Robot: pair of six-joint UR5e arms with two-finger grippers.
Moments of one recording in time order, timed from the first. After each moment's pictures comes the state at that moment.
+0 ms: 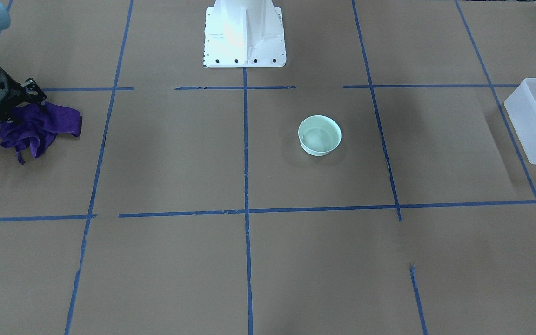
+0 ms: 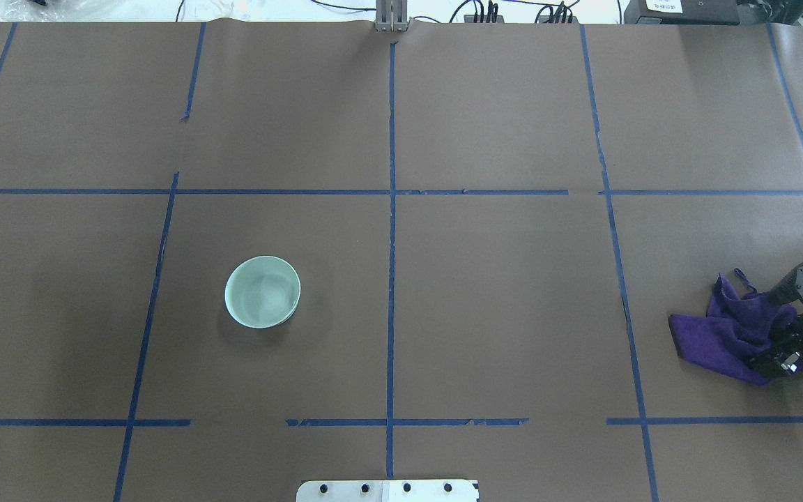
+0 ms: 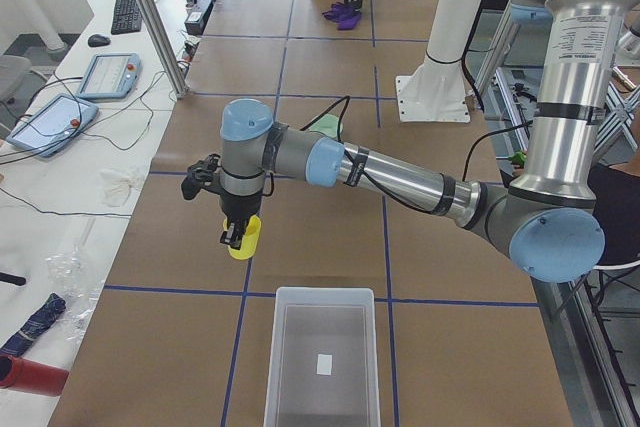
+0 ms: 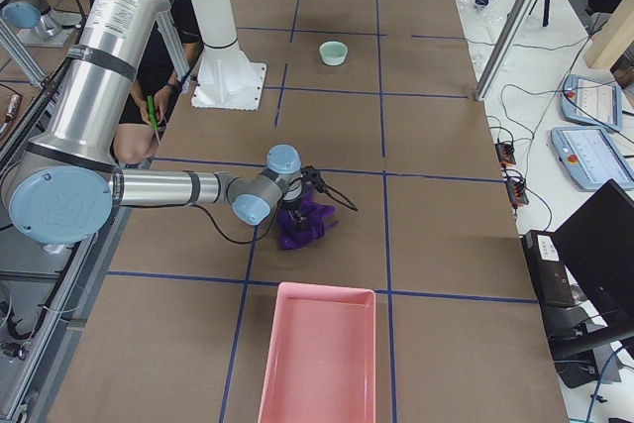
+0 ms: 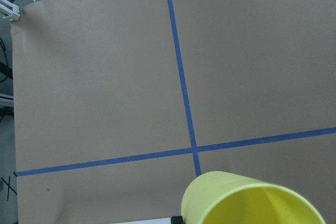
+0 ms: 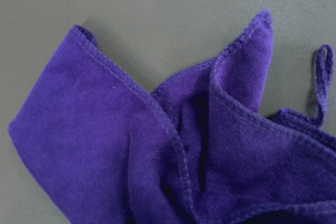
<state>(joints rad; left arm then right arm) -1.57 -1.67 -1.76 -1.53 -2.11 0.02 0.72 -1.94 1.79 -0.74 2.06 0.41</state>
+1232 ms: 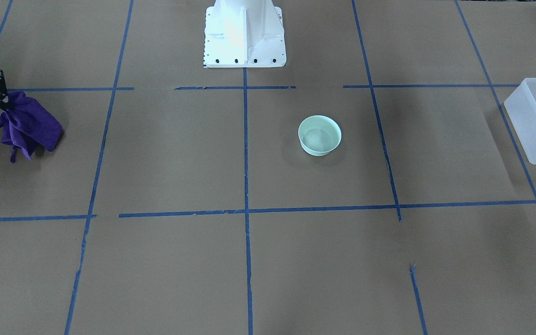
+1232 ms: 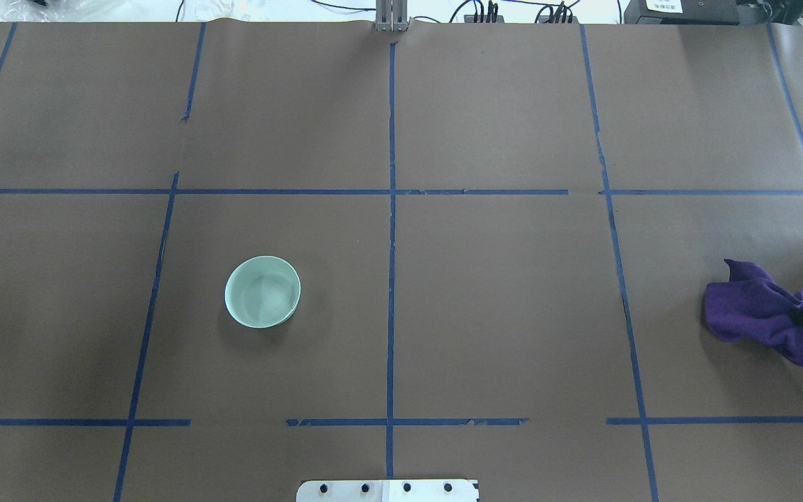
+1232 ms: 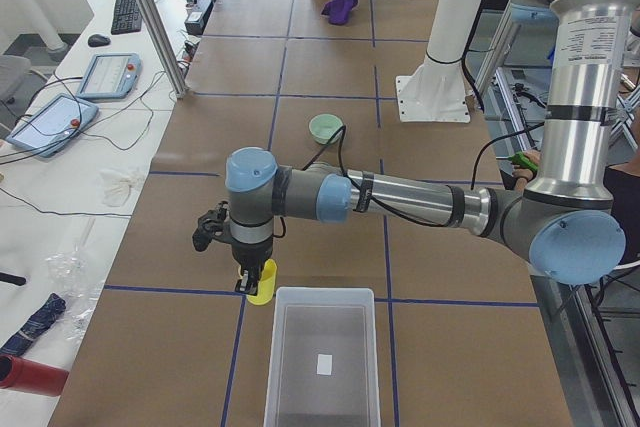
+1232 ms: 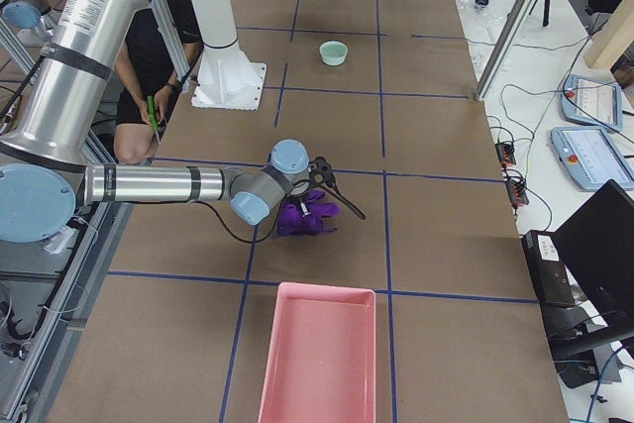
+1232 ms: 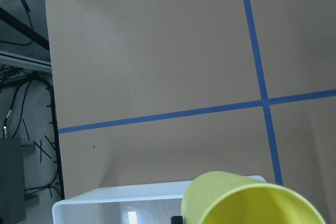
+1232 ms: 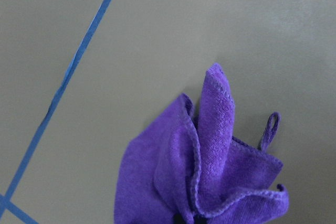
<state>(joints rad) -1.58 -1.58 -1.68 -1.55 -2.08 0.09 1.08 -1.95 1.86 -0.78 2.39 0.41</state>
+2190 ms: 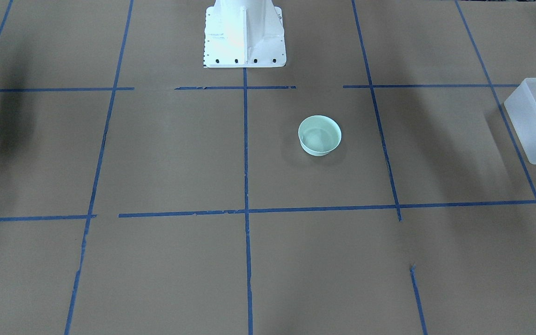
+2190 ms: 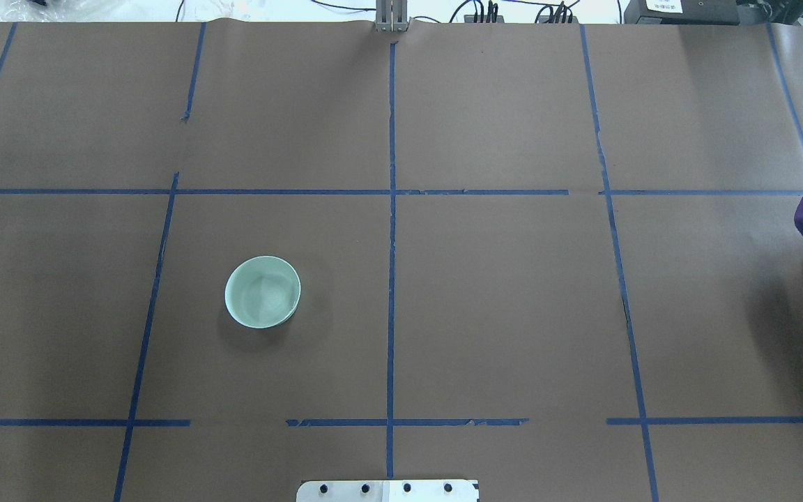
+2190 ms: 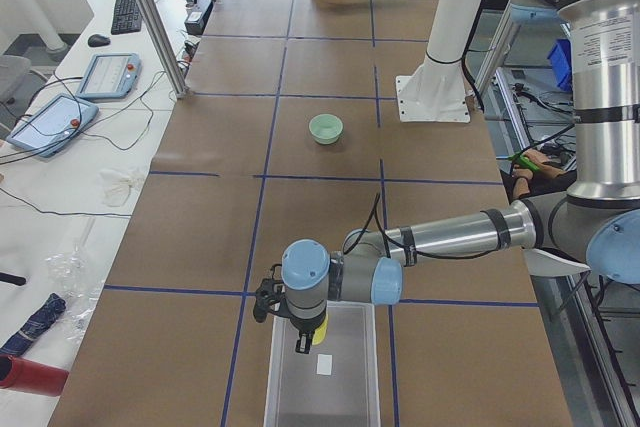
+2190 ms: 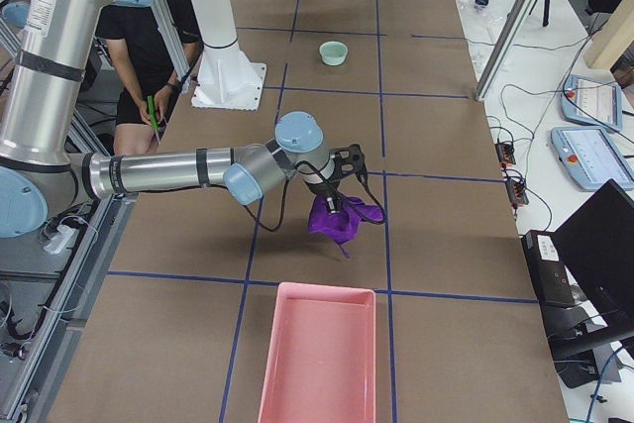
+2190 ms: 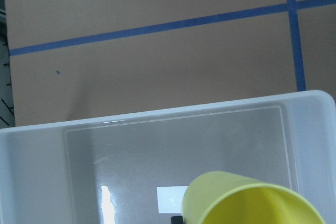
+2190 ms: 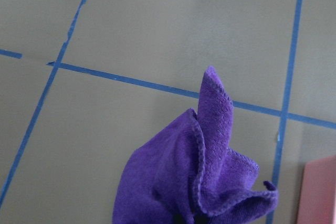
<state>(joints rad) -1.55 -1.40 -1.46 -1.89 -2.26 0.09 1.41 -1.87 1.98 -1.09 2.29 0.29</state>
